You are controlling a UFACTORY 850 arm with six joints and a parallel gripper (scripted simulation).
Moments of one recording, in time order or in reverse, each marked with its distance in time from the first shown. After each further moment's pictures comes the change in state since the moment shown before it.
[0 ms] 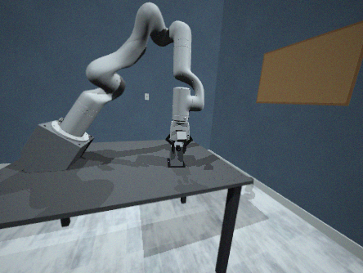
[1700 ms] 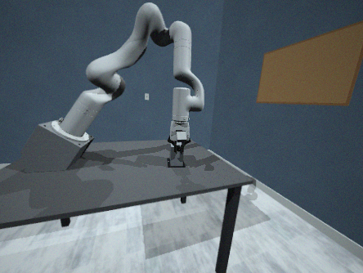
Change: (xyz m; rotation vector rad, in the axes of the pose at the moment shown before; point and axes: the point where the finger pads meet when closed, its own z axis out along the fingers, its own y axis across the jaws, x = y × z) arm 0.000 0.000 0.001 0.000 0.000 0.000
